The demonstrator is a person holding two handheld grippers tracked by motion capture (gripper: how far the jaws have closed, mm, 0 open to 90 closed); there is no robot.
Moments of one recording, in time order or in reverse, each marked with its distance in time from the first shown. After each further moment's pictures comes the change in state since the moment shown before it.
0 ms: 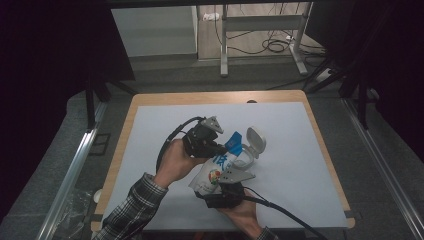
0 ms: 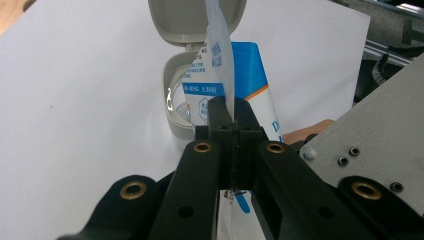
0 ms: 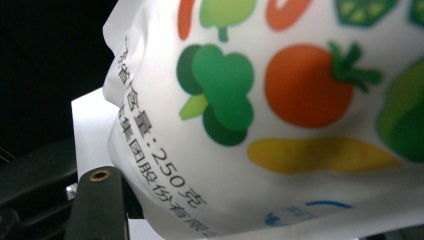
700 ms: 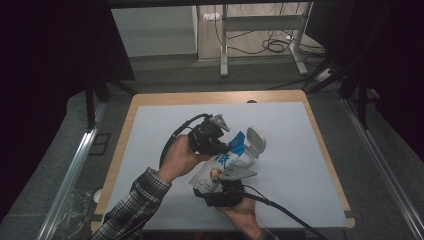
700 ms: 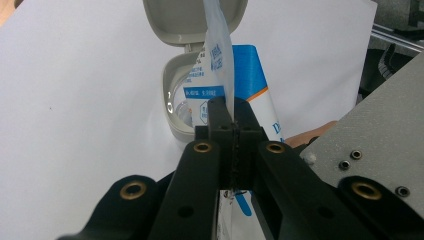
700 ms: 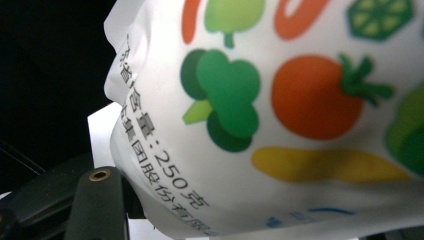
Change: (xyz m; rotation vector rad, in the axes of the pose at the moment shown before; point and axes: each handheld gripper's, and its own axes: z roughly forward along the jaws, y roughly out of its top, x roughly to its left) left arm 0.001 0.014 0.006 0.053 -0.002 0.015; right arm -0.001 0.004 -0.001 -0.014 0.035 0.073
